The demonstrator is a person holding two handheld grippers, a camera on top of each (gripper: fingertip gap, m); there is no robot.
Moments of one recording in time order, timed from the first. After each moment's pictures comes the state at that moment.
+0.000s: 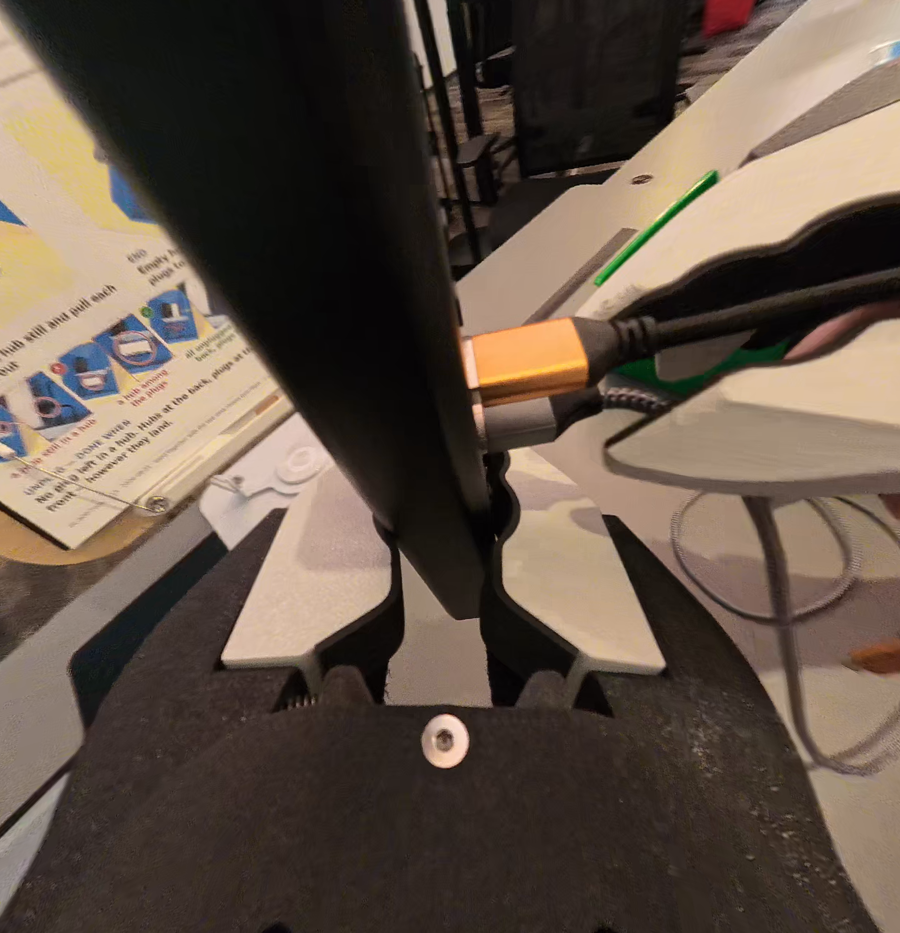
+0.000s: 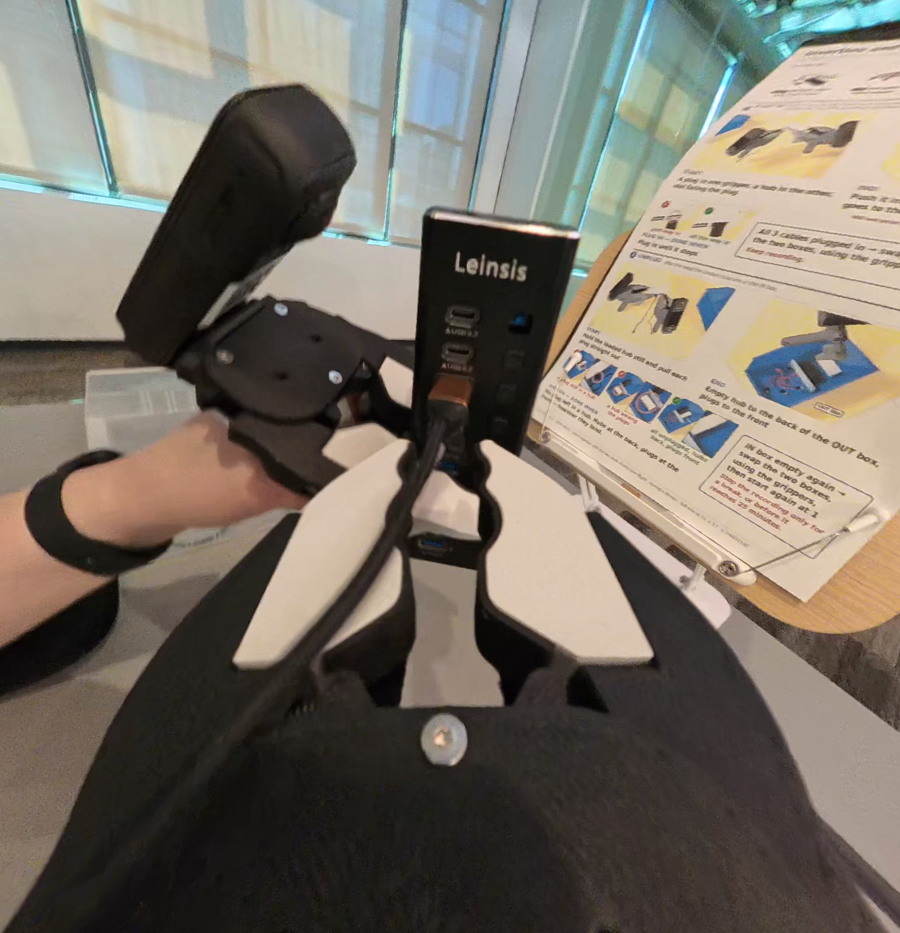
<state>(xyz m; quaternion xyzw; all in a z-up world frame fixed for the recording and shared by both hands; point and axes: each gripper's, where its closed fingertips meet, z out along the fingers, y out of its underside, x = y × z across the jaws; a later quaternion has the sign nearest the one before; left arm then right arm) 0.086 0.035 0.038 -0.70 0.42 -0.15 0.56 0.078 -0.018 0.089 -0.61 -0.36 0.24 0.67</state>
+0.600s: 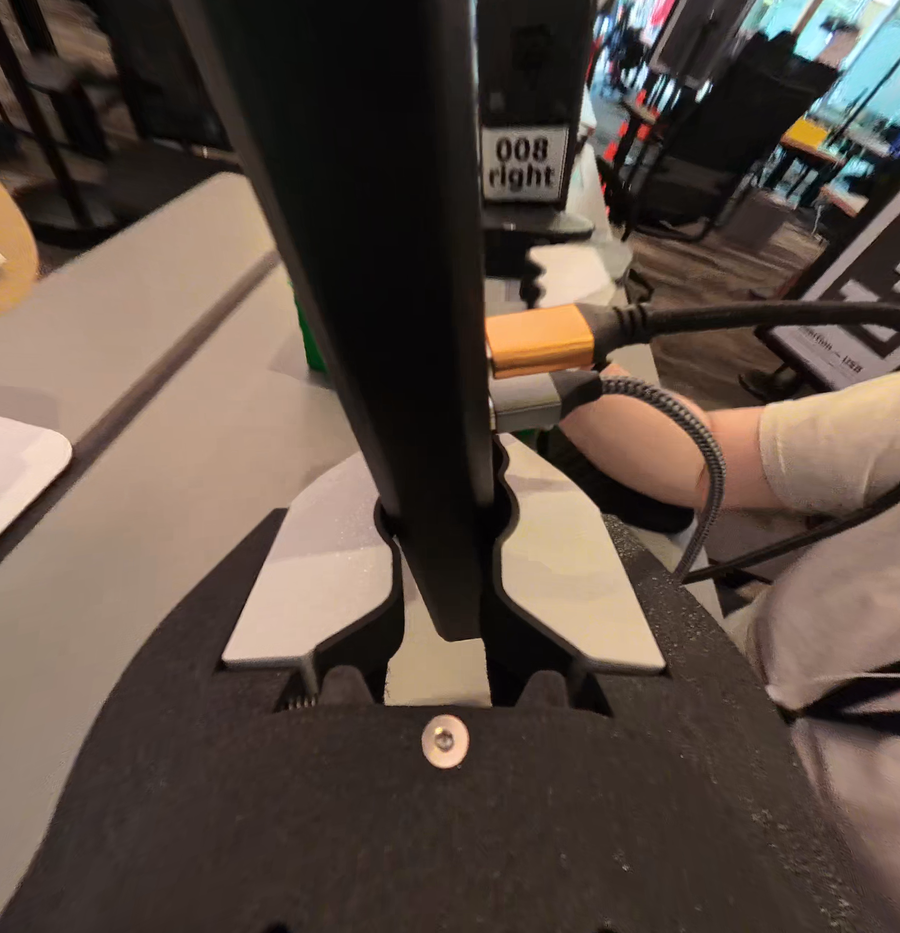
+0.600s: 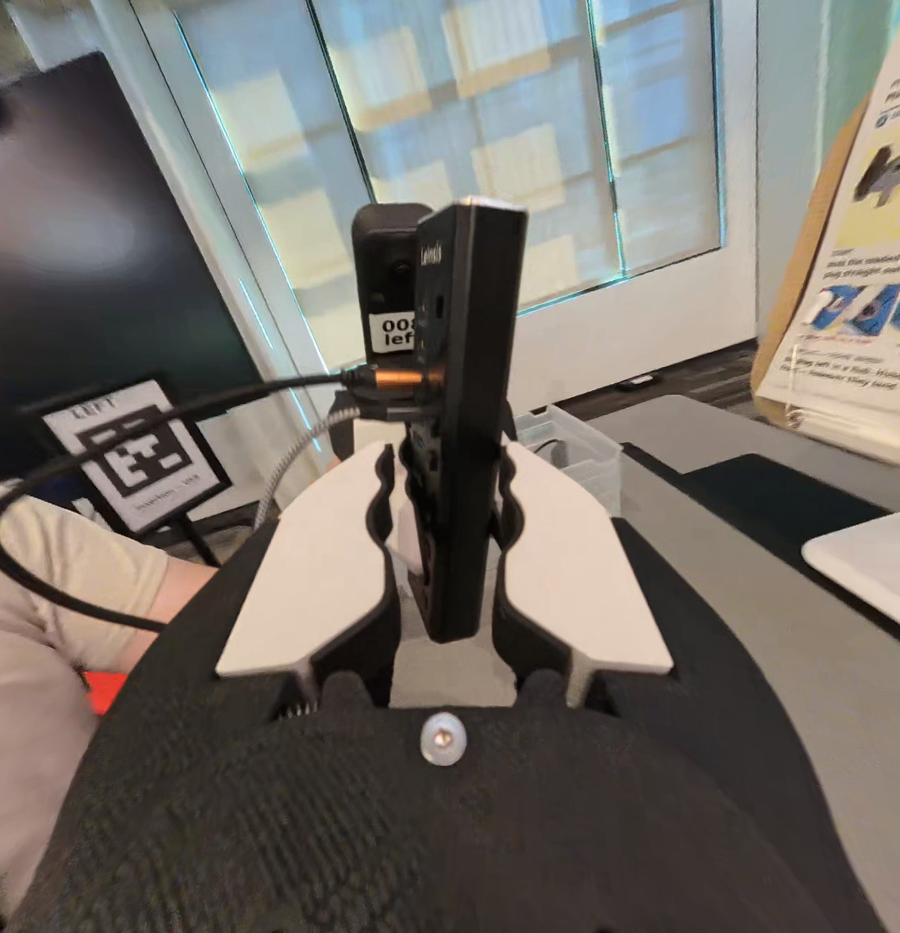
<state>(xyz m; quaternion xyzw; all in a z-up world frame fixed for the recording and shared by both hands) 0.101 -0.045 0.048 -0.65 0.50 -0.45 0.35 0.082 -0.035 0.095 -0.56 -0.32 0.56 0.52</state>
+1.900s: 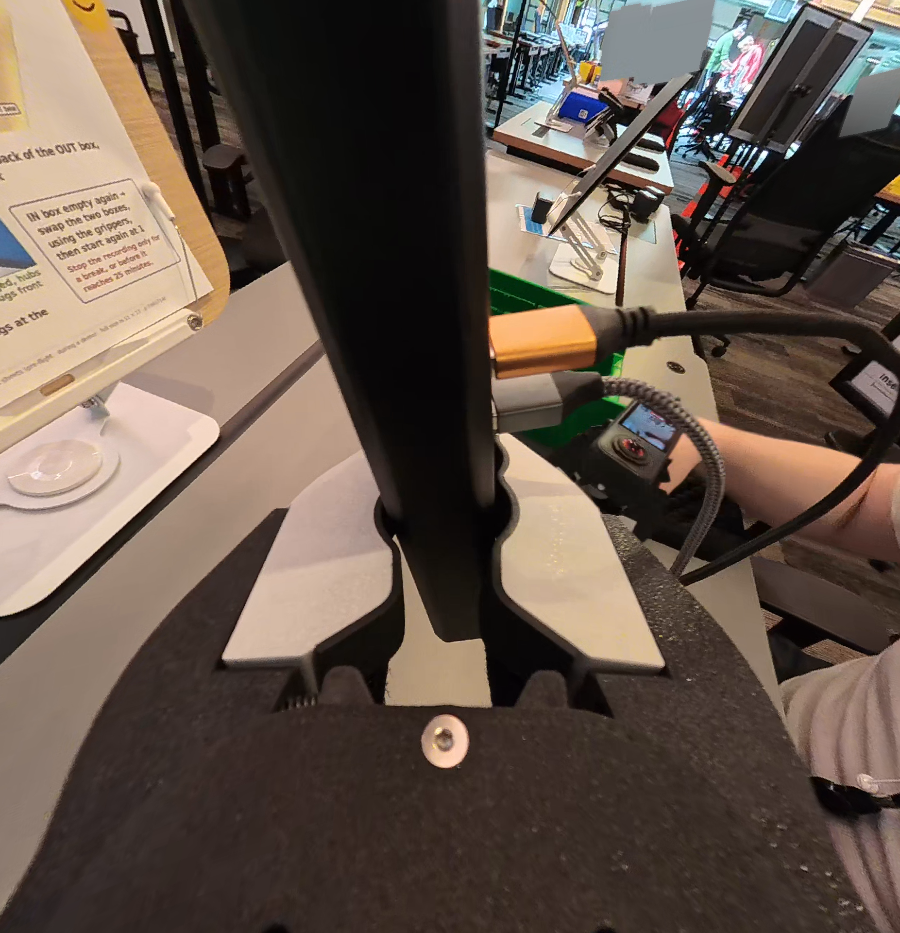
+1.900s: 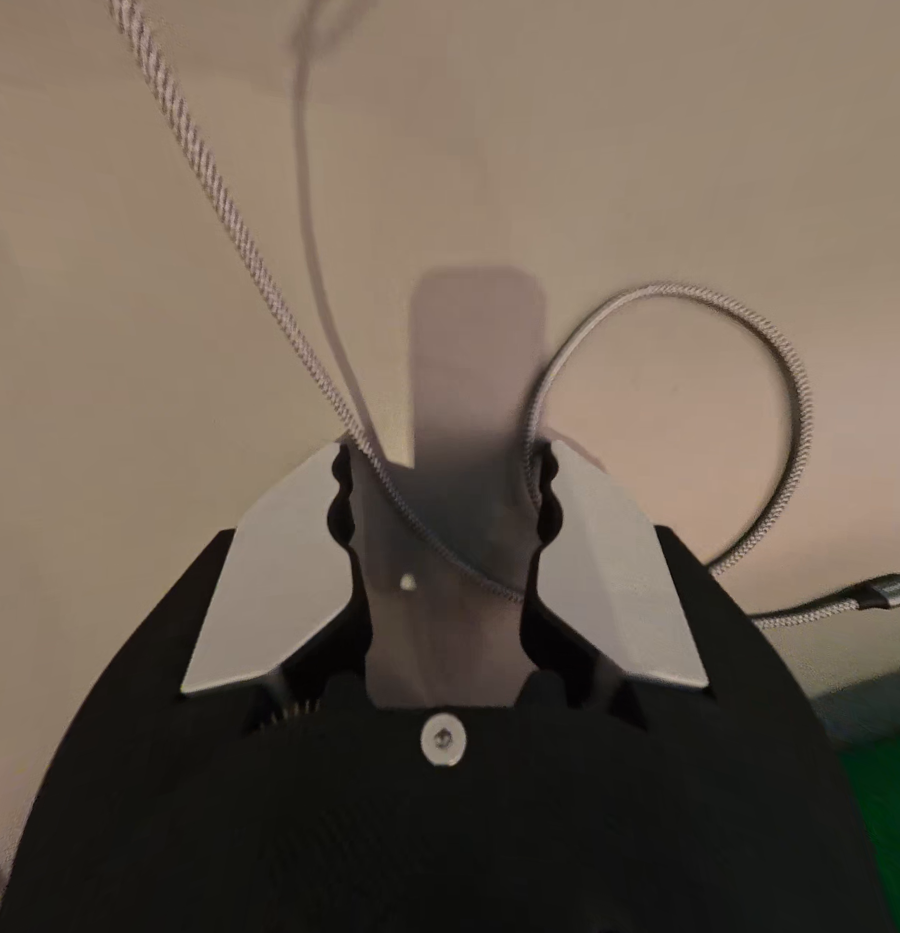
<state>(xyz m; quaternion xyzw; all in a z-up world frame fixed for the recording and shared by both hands) 0.046 -0.018 0.075 -0.67 0.45 -0.42 0.42 0.143 -0.127 -0.161 -0.82 -0.51 0.13 0.21</state>
